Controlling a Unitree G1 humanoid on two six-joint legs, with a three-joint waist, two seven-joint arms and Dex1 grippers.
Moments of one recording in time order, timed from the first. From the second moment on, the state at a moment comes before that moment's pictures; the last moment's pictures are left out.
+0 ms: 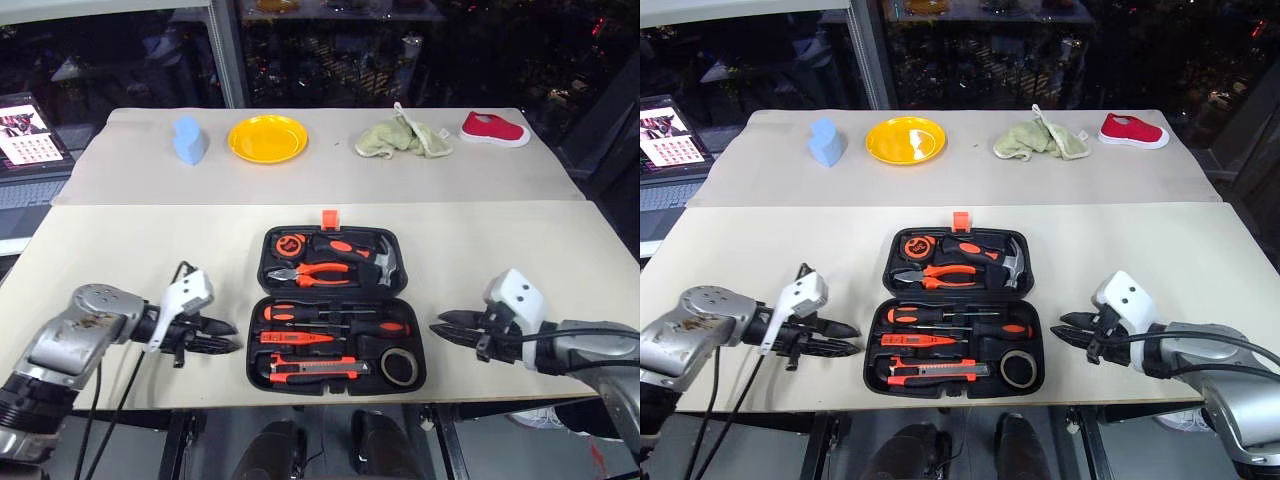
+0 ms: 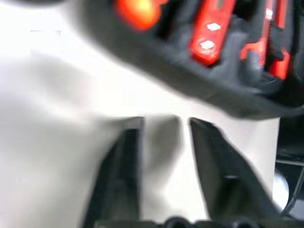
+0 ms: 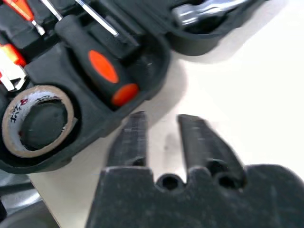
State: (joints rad) left arm -0.30 0.97 -0.10 -0.04 -0.36 0.72 -1.30; right arm 0.03 -0.88 -0.22 -0.52 0.50 0.83 0.86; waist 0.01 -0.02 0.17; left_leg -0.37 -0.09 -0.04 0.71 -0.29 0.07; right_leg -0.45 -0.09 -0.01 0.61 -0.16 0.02
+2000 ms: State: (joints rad) left arm -0.76 0.51 0.04 0.25 -0.40 1.03 -0.86; right arm -0.53 -0.59 -0.15 -0.12 0.51 1.01 0.55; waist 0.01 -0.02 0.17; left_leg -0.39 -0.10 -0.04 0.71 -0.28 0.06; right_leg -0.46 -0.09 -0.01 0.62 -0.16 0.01
